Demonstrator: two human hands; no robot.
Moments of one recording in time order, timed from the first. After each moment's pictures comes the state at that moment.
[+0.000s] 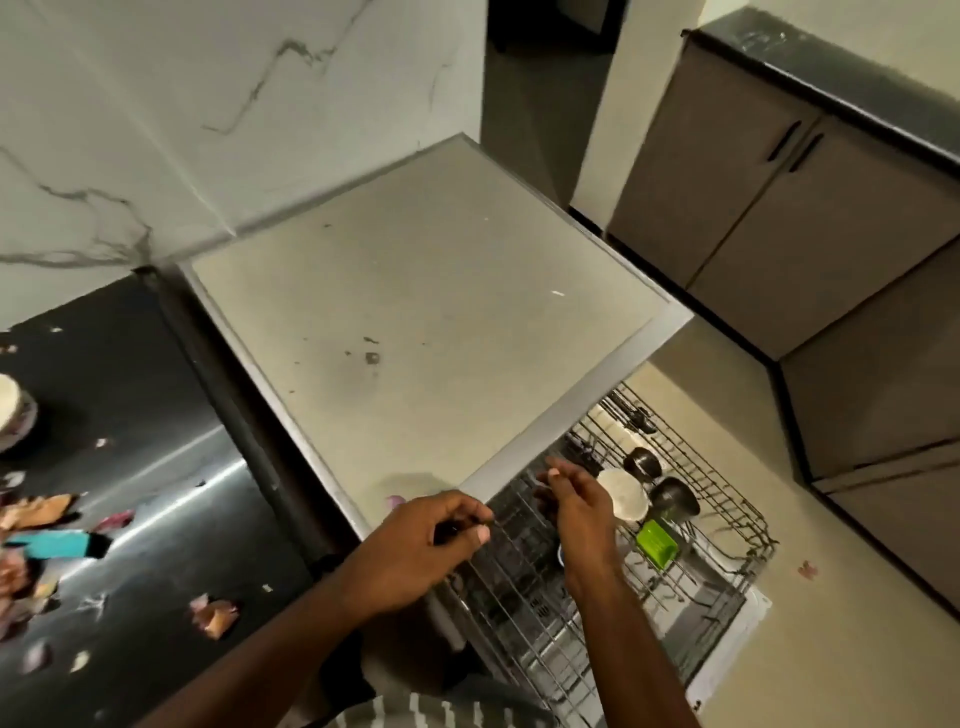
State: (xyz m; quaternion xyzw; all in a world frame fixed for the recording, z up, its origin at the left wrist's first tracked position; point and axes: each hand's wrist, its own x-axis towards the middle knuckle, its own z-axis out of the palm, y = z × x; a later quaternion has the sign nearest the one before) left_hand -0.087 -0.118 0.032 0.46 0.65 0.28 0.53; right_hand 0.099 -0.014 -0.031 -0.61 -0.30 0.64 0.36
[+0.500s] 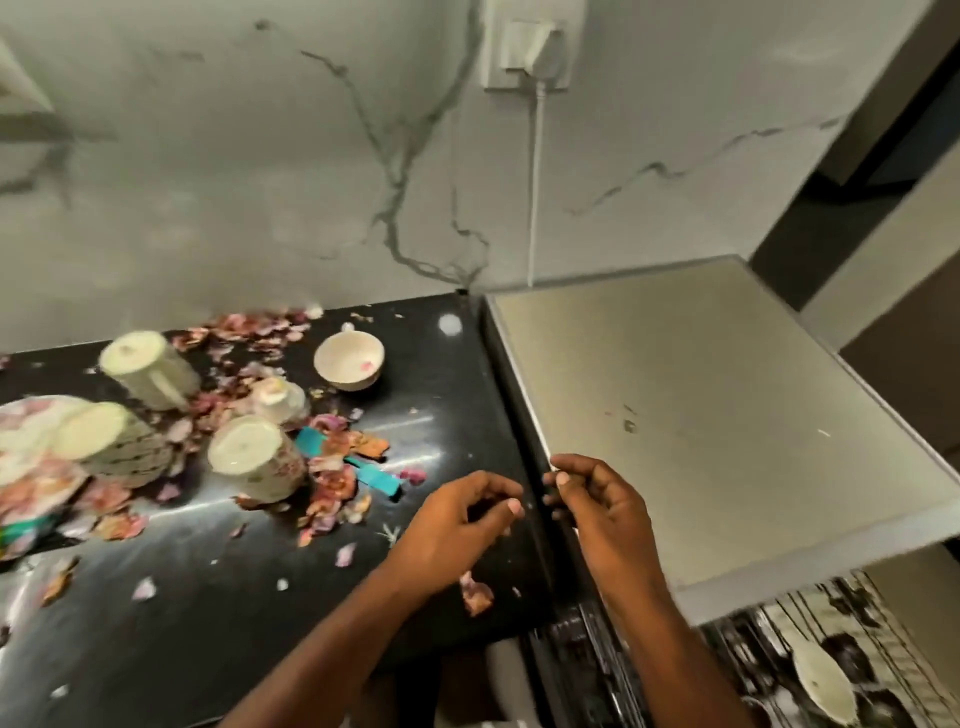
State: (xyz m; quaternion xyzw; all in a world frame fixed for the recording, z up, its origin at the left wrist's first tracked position) left_hand -0.258 -0.259 0.063 0.31 0.73 0.49 0.35; right_hand -0.128 -0.125 0.071 -0.38 -0.63 0.64 0.23
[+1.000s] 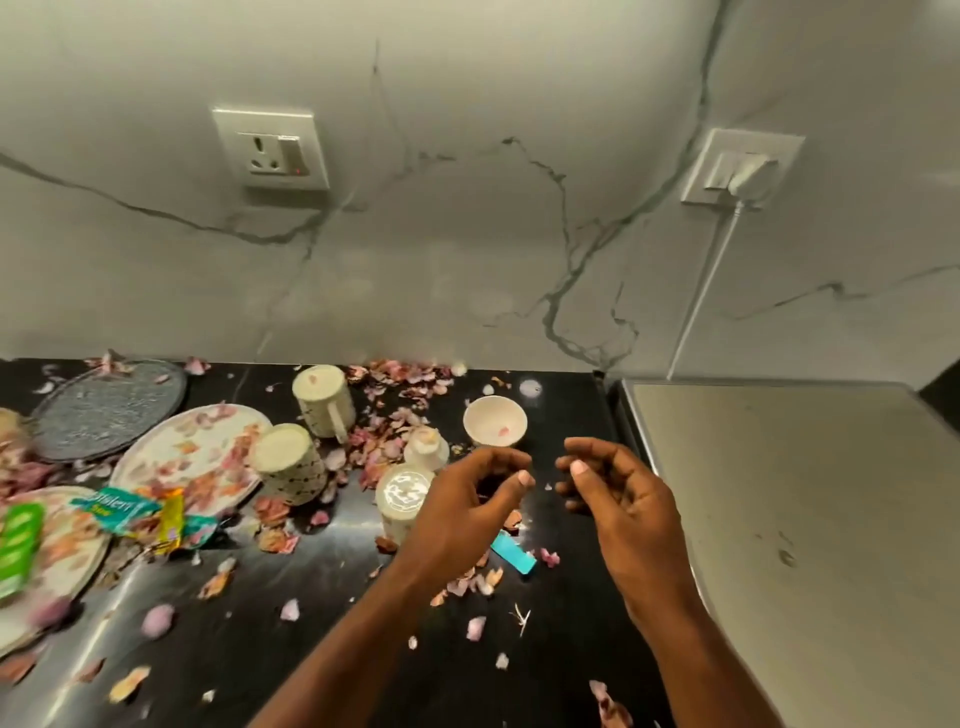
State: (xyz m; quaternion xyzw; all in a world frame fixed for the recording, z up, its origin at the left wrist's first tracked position) left_hand -0.382 -0.353 0.121 0.24 0.75 0.58 0.19; right_hand -0.277 -0.204 0.141 -0.21 -0.71 0.63 0.23
